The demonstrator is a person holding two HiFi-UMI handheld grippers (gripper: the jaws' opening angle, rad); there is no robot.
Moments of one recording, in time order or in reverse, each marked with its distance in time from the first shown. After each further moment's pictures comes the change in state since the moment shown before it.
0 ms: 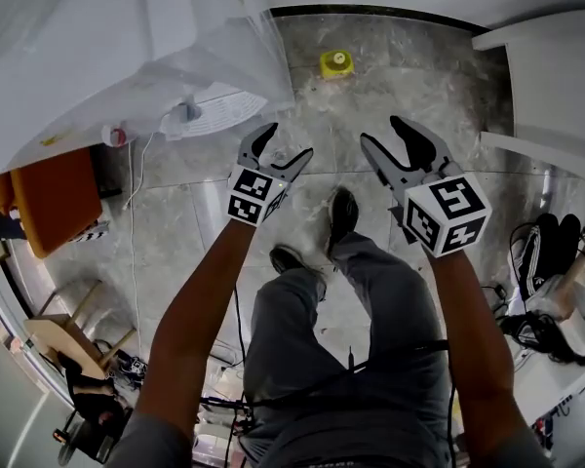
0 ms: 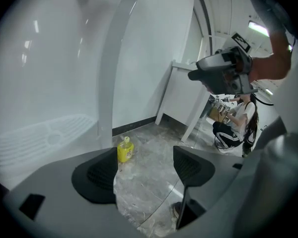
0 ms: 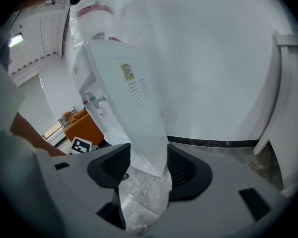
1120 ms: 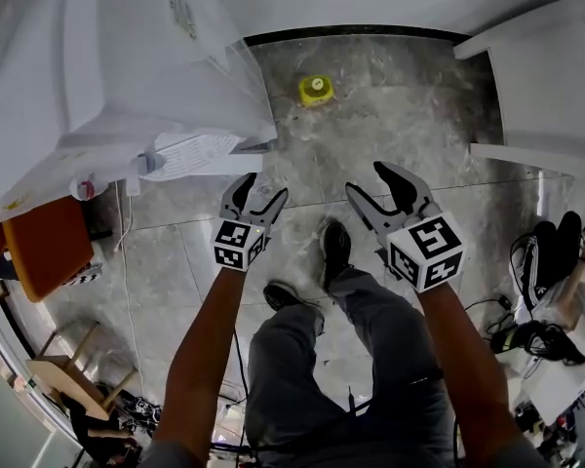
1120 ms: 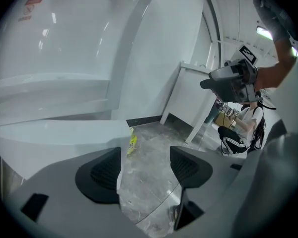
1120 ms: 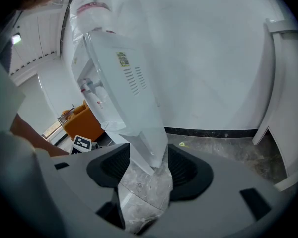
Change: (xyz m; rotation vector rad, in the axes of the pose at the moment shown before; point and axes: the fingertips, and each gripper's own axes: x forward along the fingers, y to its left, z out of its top) left arm 0.007 0.012 -0.066 -0.115 -0.019 0.056; right arm 0.012 -0.011 -0.064 0.021 0.043 0.005
